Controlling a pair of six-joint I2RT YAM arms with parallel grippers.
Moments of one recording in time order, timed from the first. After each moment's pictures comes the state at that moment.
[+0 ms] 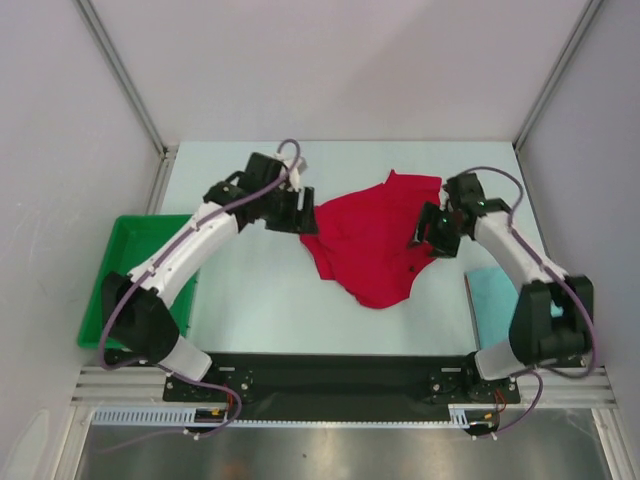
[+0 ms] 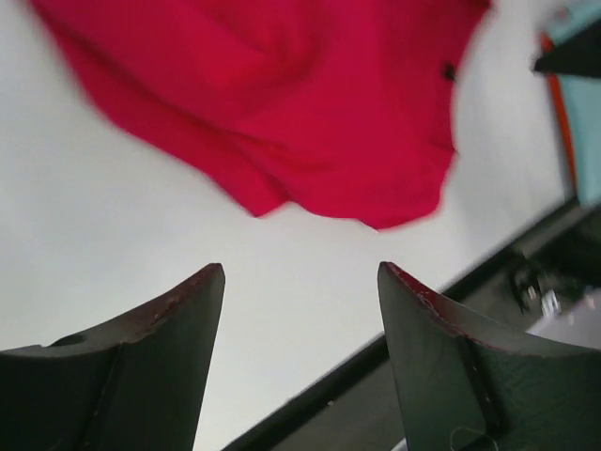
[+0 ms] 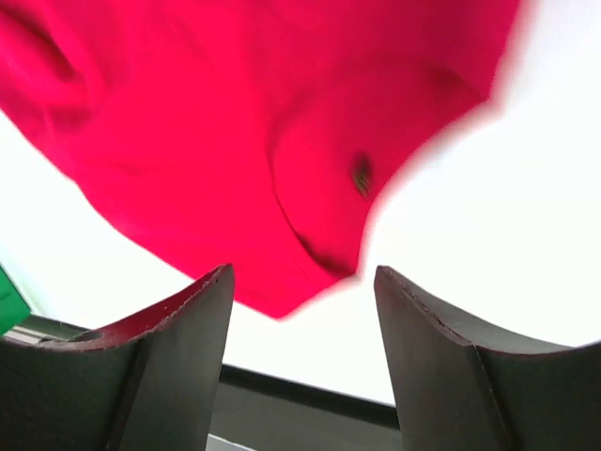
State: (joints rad) left arm -0.46 1.55 1.43 -0.77 0.25 -0.29; right arm 0.16 1.53 1.17 -0.74 -0.25 0.47
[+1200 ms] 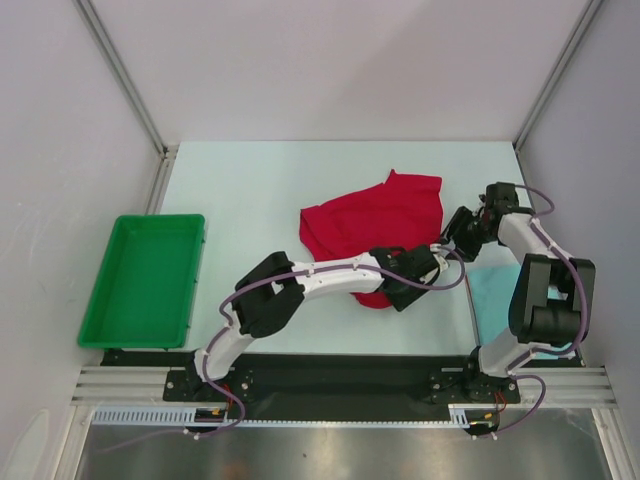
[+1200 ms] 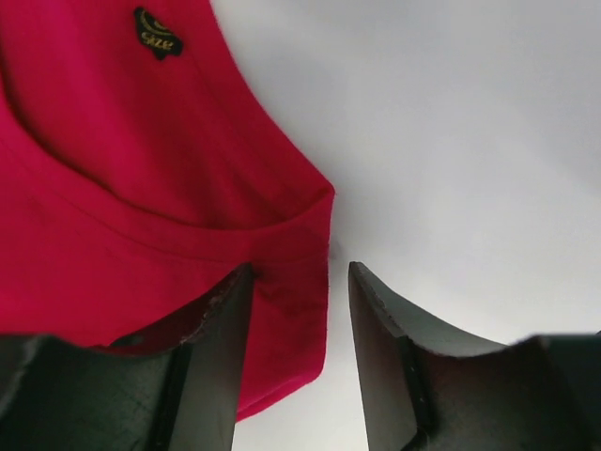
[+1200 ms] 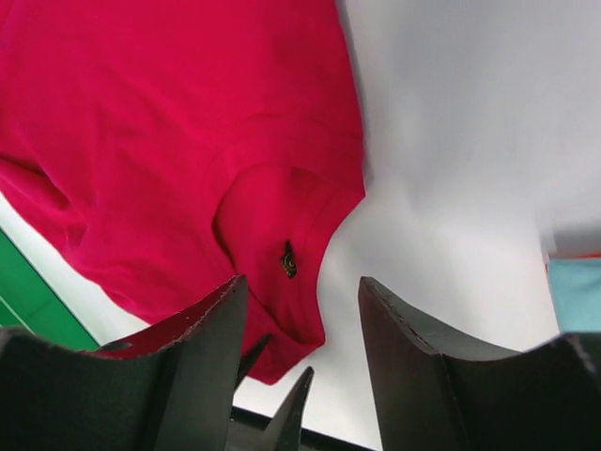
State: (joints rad) left arm -1.16 2.22 1.77 -0.64 -0.11 -0.11; right arm -0.13 1.57 1.04 -0.62 -0.41 0.48
